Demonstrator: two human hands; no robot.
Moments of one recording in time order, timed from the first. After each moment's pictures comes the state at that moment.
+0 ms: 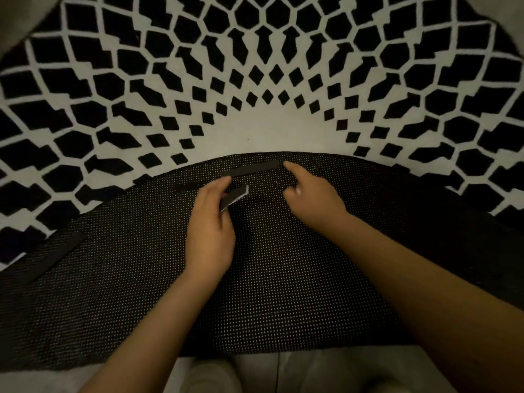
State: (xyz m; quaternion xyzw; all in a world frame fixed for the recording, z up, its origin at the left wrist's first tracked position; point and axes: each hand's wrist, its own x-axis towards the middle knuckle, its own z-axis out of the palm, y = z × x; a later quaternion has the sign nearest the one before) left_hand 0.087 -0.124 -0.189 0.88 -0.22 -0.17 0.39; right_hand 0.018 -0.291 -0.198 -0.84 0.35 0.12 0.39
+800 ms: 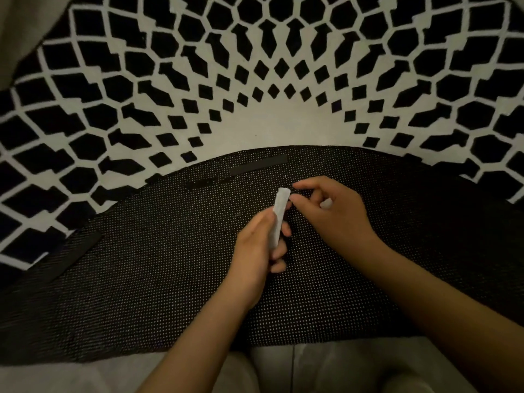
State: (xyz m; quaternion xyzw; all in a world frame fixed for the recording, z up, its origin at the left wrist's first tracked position) left_hand 0.044 -0.137 -0.163 0.59 0.05 -0.52 0.62; right_hand -0.016 -0.262 -0.170 -0.77 0.39 -0.05 0.51
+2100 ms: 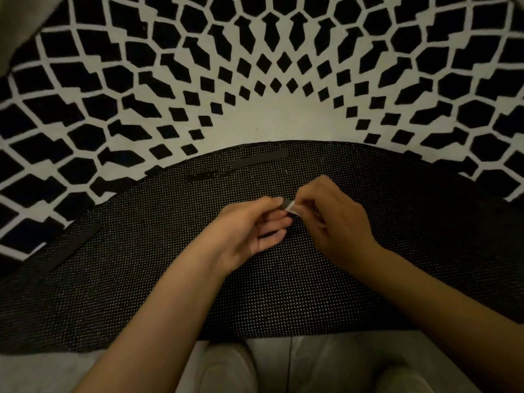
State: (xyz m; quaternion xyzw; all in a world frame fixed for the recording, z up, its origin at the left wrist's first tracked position) left_hand 0.085 -0.145 -0.142 0.56 0.16 -0.61 0.53; right_hand -0.030 -0.252 -0.170 -0.93 0.14 -0.15 0.31
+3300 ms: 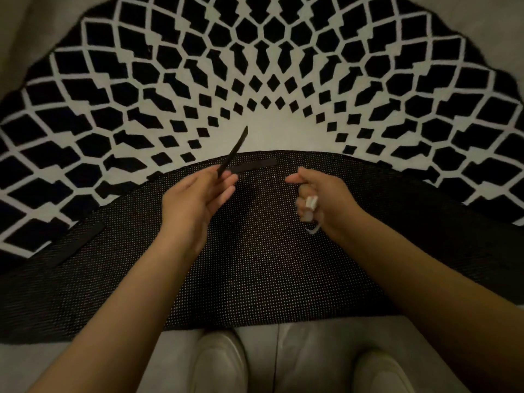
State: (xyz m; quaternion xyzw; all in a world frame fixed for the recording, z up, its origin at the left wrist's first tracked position) left_hand 0.104 -0.125 -0.113 0.64 0.15 -0.34 0.67; right_hand -0.005 -0.271 -0.132 -0.46 0.48 0.01 0.75
